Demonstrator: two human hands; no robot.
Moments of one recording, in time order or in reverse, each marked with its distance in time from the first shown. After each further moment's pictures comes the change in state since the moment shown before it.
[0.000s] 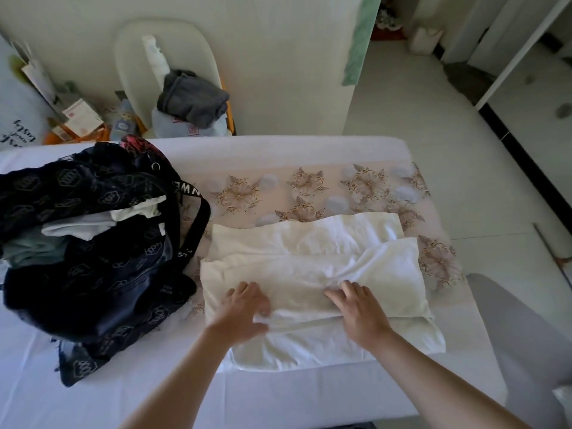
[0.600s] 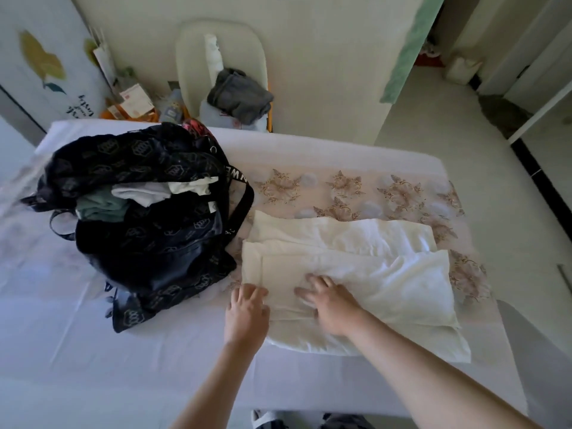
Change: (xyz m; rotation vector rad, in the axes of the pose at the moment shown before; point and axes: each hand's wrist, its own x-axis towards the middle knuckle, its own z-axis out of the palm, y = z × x) left_hand -0.074 0.001 0.021 -0.254 0.385 -0.486; right_hand 0.050 -0.111 -0.015 -0.007 -0.324 -0.143
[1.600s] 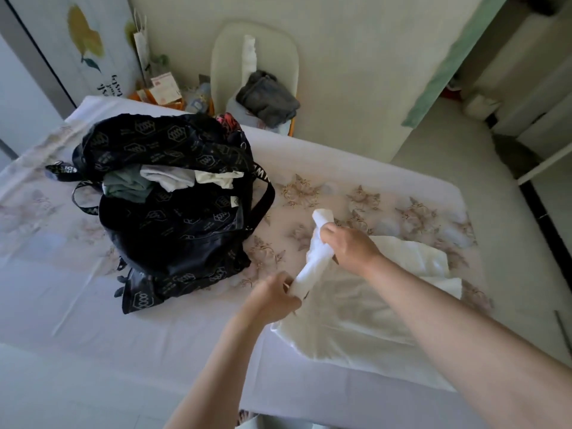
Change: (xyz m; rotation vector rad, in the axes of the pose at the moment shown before) left_hand 0.023 0.032 -0.062 -0.353 -0.374 -0.179; right_hand 0.070 0.010 -0.110 -0.207 0.232 -0.162
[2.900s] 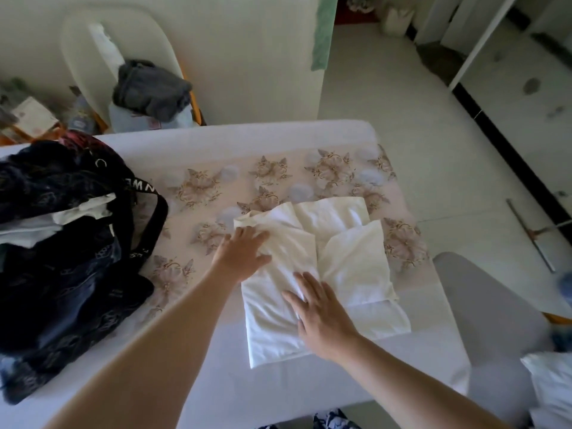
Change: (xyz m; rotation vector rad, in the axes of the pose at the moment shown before) left_hand 0.137 0.105 0.096 1.057 -0.031 0.446; right_hand -0.195 0.021 0.135 0.159 0.094 0.270
